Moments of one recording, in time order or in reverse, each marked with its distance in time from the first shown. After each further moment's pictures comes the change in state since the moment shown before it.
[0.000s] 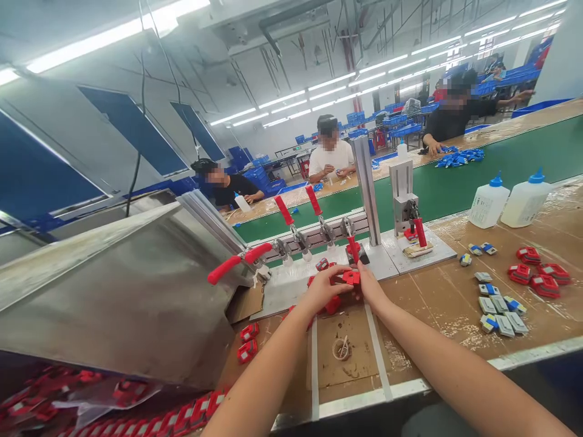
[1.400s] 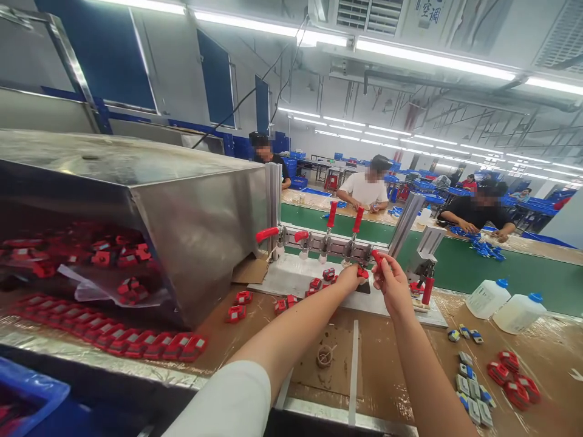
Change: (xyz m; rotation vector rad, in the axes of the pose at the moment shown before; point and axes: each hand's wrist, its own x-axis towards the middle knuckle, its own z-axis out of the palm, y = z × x) left_hand 0.103 -0.010 0.022 0.396 0.316 -0.200; right_hand -0.030 -0.138 0.015 -0.050 -0.158 -0.405
